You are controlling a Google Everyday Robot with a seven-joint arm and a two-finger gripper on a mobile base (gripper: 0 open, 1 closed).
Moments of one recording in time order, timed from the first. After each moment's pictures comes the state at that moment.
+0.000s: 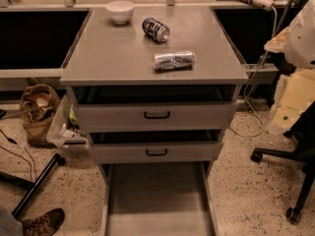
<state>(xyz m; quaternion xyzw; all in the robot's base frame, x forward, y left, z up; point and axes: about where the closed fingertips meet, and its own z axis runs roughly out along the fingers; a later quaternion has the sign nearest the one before) 0.438 -0.217 0.976 -0.60 0.78 -0.03 0.16</state>
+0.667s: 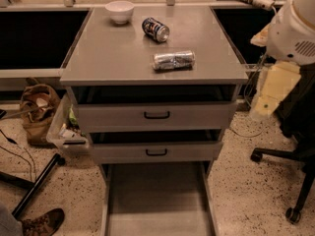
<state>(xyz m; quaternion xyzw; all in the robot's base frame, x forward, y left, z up) 0.471 -0.208 0.970 -0.61 0.77 -0.04 0.18</state>
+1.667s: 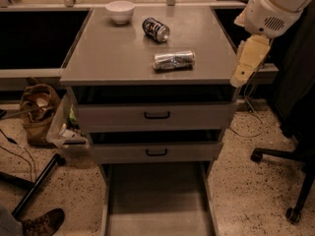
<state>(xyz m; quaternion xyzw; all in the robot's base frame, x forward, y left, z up) 0.575 -0.200 0.967 -0.61 0.76 -0.04 0.21</state>
